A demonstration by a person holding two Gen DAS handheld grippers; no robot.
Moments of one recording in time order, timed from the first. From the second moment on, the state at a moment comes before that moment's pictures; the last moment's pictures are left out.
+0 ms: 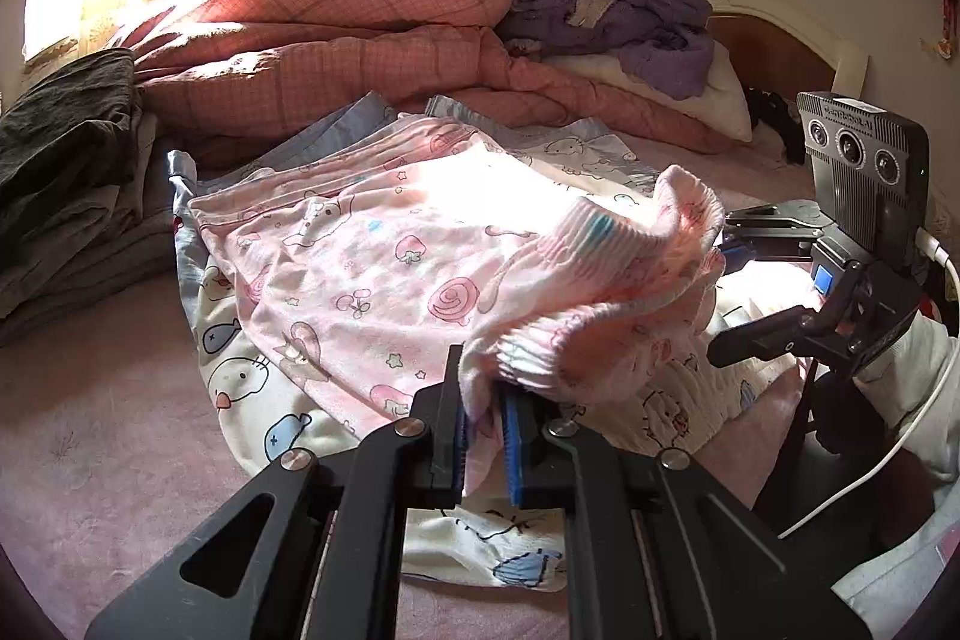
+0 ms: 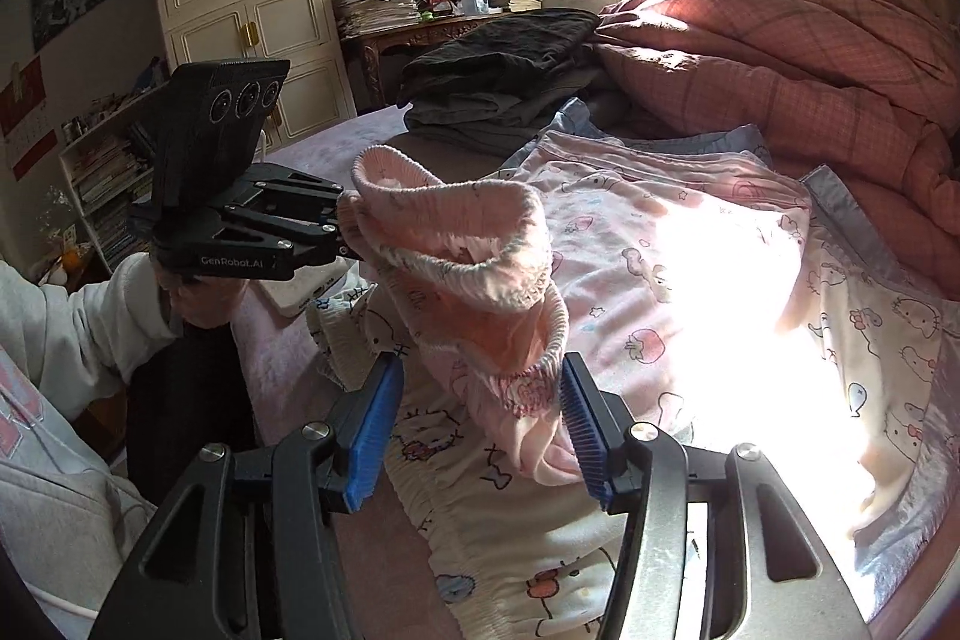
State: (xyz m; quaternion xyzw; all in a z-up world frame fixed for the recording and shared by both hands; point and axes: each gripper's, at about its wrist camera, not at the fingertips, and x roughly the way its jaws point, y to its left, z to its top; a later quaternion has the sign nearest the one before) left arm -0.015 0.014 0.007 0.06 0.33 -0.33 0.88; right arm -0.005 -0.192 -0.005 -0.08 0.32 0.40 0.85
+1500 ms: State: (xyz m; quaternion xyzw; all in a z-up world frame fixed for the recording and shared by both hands) left arm -0.027 0.015 -0.015 0.13 0.31 -0.22 0.92; right arm -0.001 -0.200 -0.018 -0.07 0.30 0.19 0.93
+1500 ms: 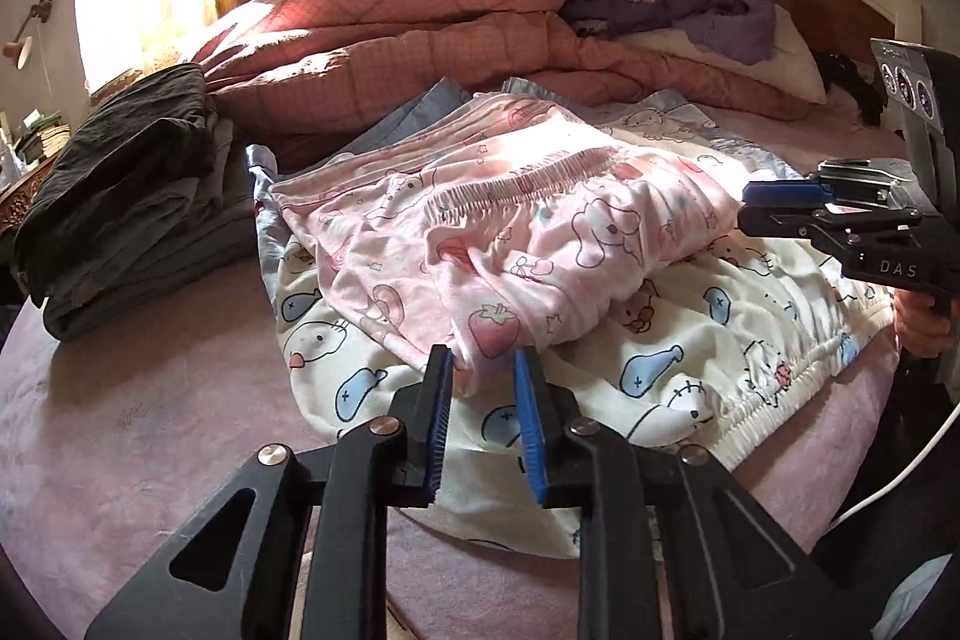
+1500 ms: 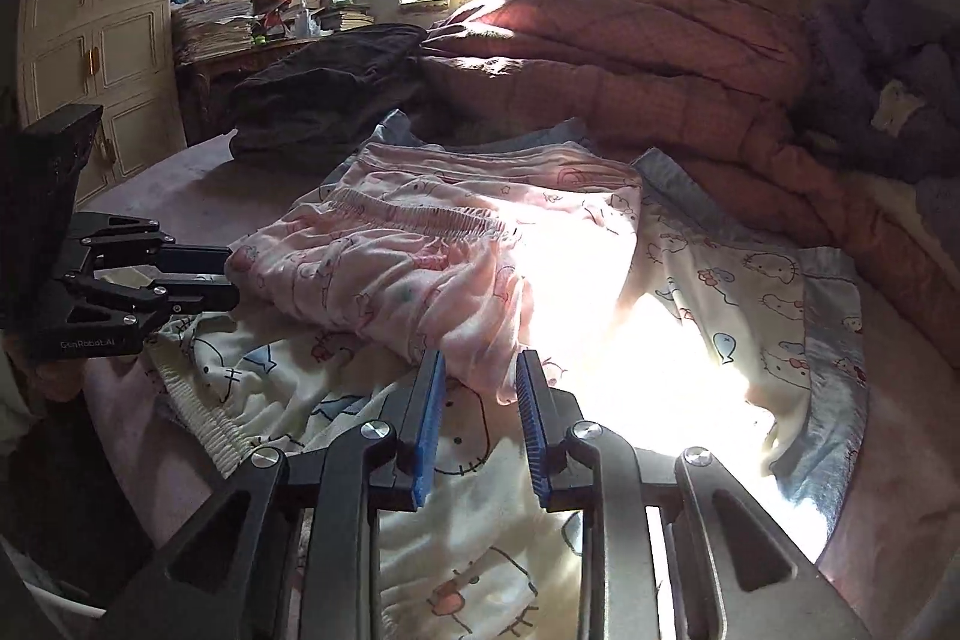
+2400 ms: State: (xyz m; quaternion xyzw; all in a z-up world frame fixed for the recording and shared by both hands) left arm -0.023 0.035 -0.003 0.13 0.27 -0.10 0.95; right arm -0.005 -0.227 -0.002 -0.05 0.25 0.03 0.97
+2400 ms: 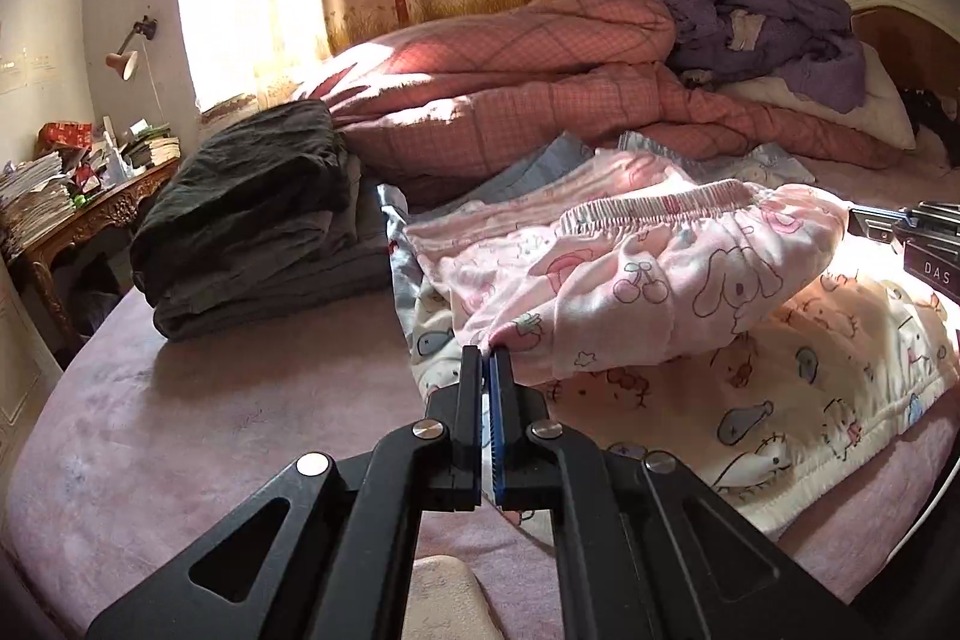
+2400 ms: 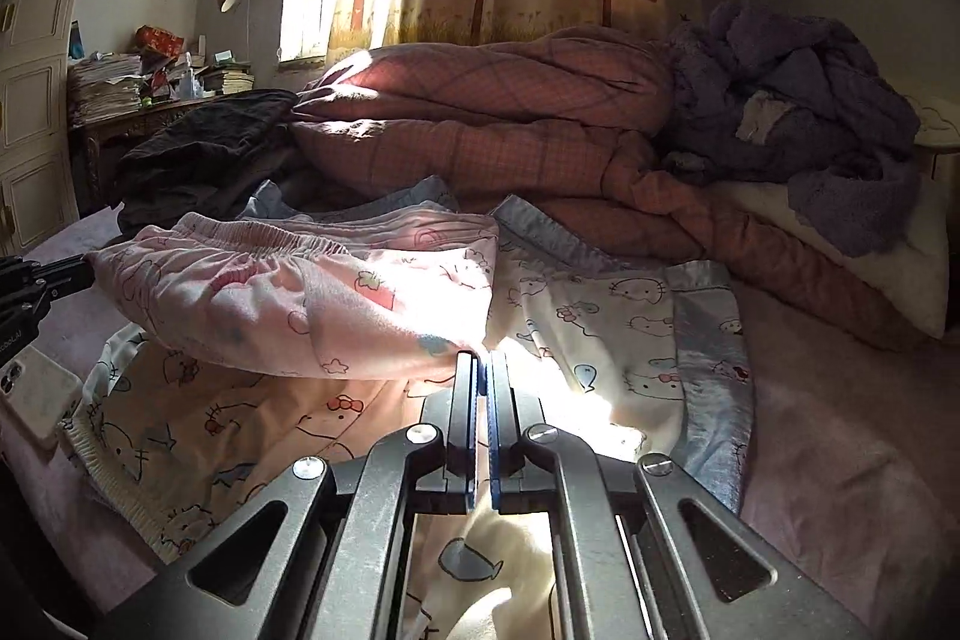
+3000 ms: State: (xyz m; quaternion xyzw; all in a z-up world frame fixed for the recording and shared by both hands) left arm -0.020 0.056 -0.016 0.10 0.31 -0.08 0.94; right arm -0.003 -0.223 -0.013 -0.06 0.28 0.04 0.96
